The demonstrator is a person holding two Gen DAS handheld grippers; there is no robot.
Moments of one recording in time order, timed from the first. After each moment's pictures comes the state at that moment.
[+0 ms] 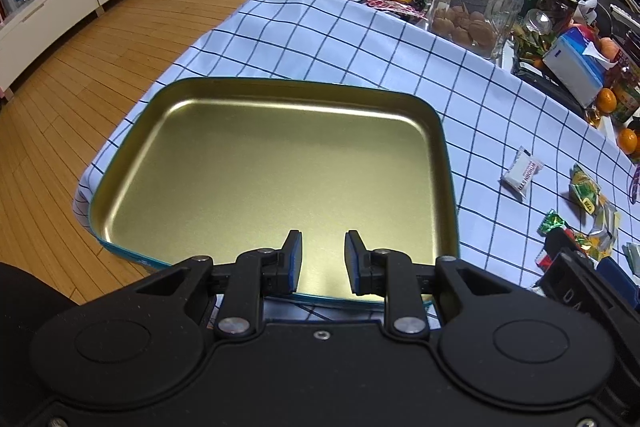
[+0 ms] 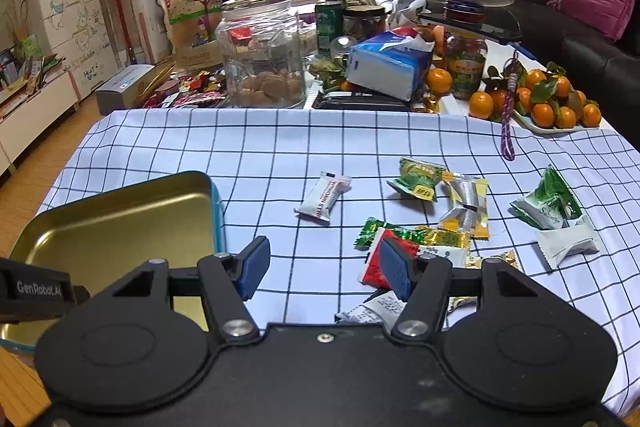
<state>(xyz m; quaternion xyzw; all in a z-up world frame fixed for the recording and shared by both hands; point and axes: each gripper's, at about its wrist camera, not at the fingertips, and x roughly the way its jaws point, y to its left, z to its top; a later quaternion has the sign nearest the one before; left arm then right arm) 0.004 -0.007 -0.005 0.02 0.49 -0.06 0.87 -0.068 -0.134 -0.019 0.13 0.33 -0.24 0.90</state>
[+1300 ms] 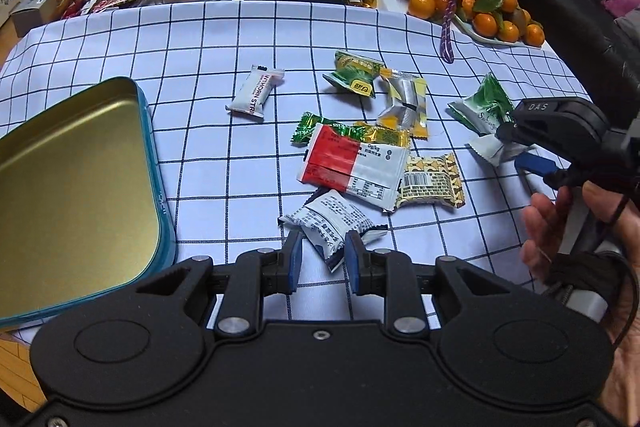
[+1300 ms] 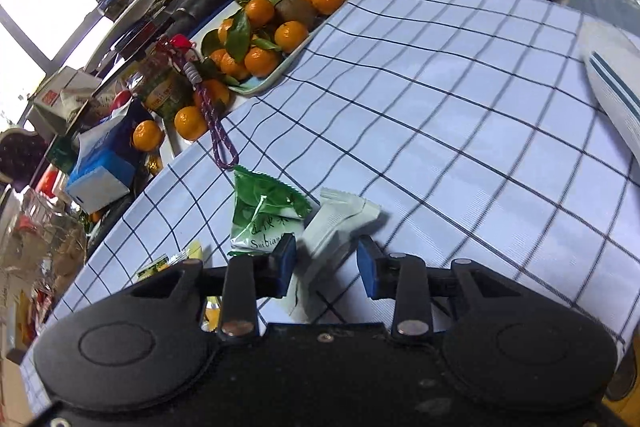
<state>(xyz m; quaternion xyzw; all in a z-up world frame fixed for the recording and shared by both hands) -0.052 -0.135 -0.025 0.13 0.49 -0.32 0.80 -0.154 -0.345 -0.073 0.40 0.25 -0.44 0.76</state>
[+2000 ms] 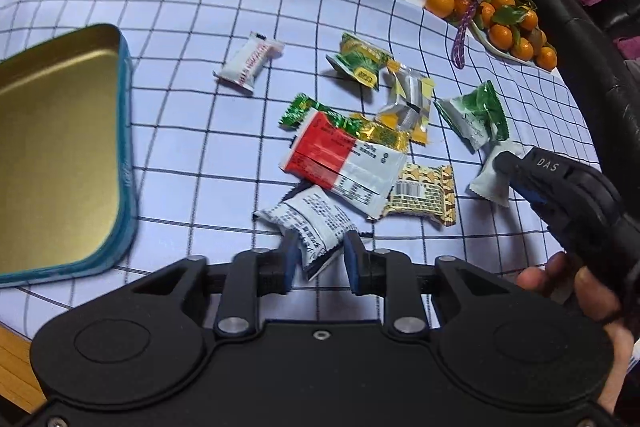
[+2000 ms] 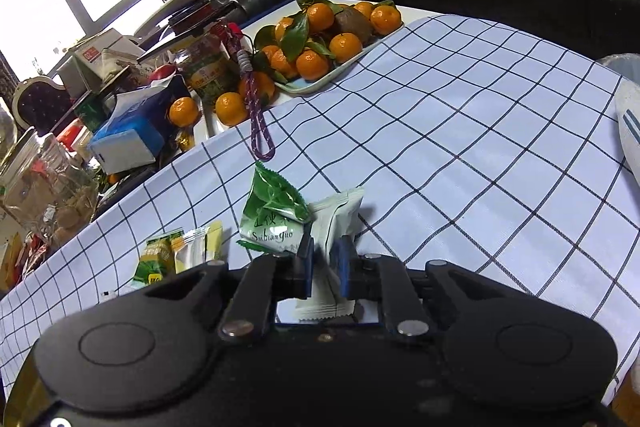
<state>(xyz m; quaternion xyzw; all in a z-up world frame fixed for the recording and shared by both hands) -0.033 -0.146 -0.045 0.05 0.55 -0.31 0.77 -0.155 -0.327 -0.072 0.34 0.25 -0.40 0.81</state>
